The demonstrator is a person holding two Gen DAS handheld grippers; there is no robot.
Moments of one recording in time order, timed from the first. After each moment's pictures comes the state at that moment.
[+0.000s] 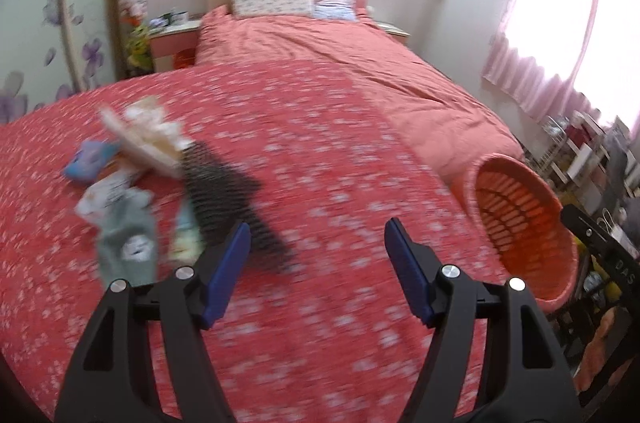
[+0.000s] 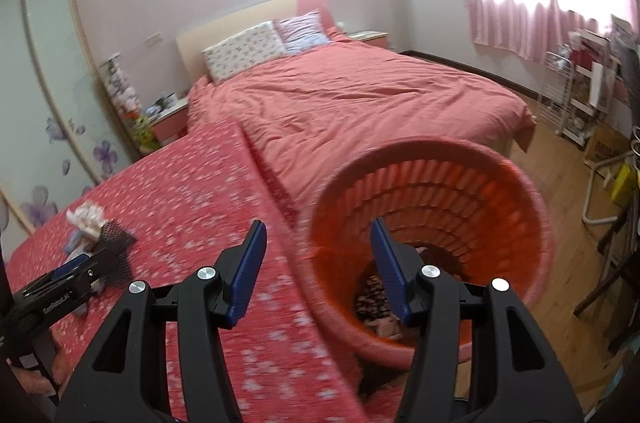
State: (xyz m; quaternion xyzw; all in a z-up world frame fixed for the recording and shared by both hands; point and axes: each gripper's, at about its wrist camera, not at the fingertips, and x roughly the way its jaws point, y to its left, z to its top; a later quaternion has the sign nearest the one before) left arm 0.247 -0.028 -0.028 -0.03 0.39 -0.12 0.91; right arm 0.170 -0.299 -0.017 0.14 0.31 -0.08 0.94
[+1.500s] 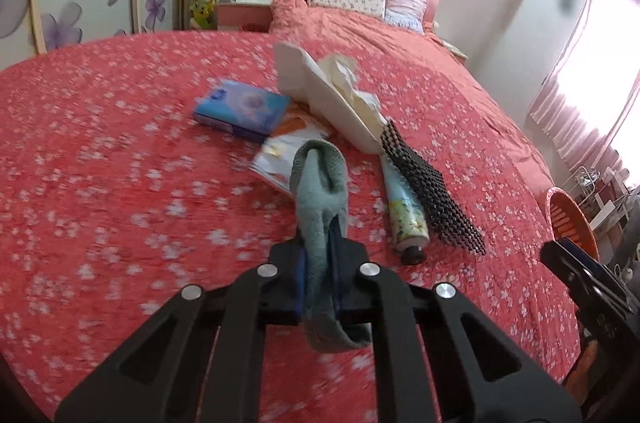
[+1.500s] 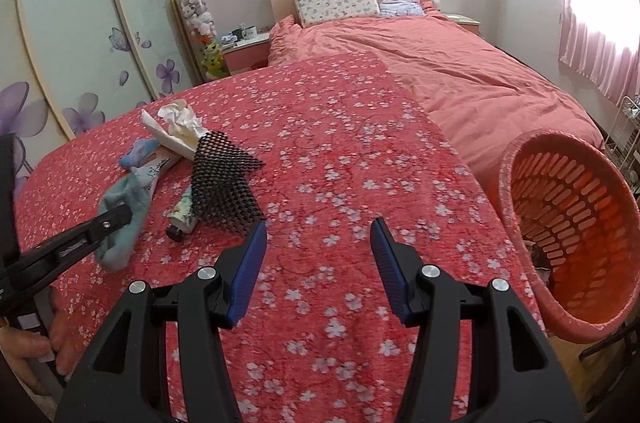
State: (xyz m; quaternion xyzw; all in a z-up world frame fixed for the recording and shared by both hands) left arm 0.237 0.115 -0.051 -0.10 0.40 -0.03 0.91; right arm 0.208 -0.149 -0.038 0.06 0.37 0.05 0.93
